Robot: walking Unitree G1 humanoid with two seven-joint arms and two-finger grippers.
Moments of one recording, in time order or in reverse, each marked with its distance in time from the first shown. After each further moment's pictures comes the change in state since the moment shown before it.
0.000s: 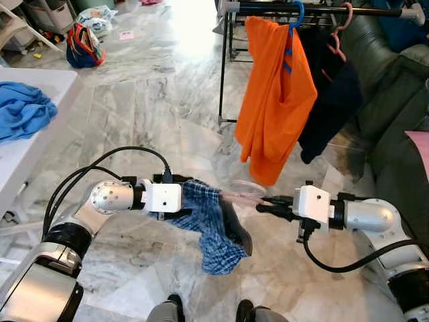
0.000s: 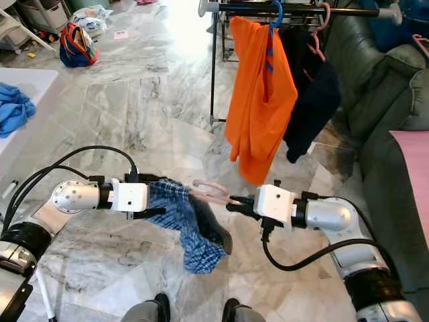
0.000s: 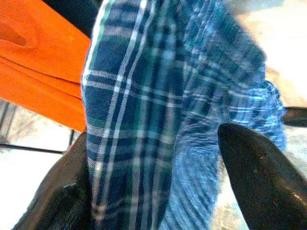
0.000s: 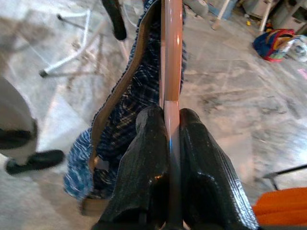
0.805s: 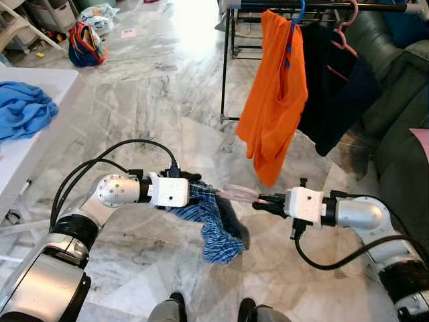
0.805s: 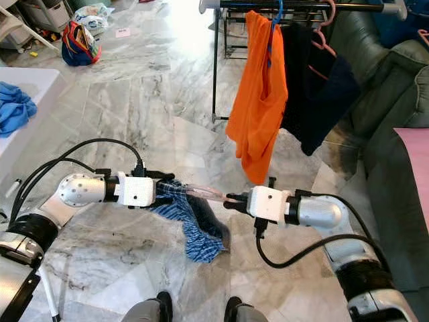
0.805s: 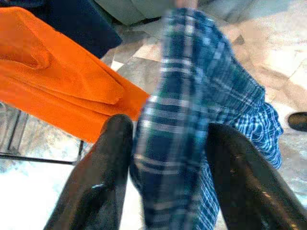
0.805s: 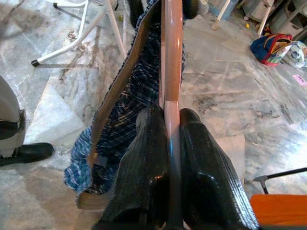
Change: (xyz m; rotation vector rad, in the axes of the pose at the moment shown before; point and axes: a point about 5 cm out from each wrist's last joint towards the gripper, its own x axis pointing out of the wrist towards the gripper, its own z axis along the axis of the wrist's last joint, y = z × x) left arm 0.007 0.010 0.009 0.040 -0.037 0.024; right arm 0.012 -0.004 -0.004 -0.065 0.012 0.000
